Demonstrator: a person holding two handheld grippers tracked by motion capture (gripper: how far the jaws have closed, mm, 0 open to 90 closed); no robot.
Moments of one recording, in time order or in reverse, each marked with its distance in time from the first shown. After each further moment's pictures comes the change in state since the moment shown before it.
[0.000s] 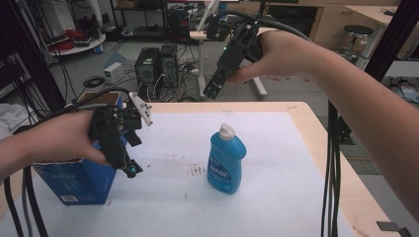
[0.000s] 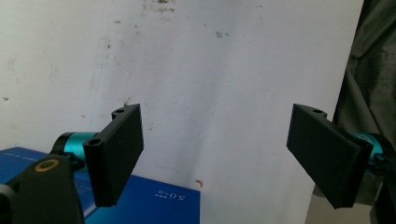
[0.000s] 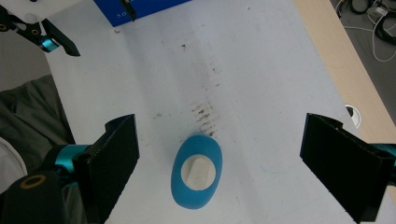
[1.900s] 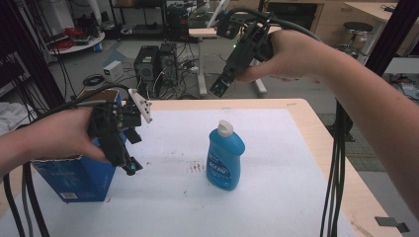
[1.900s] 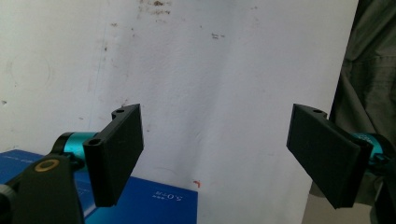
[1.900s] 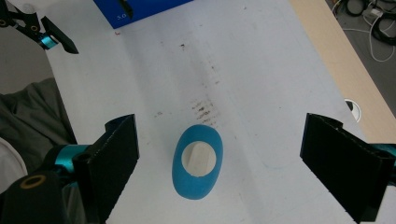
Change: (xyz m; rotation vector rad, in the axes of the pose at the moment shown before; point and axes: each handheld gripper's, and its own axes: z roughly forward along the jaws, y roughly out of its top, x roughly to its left) left arm -0.003 0.003 -0.001 0.010 -0.007 0.012; right arm -0.001 -0.021 -0.008 -0.042 -0.003 0.026
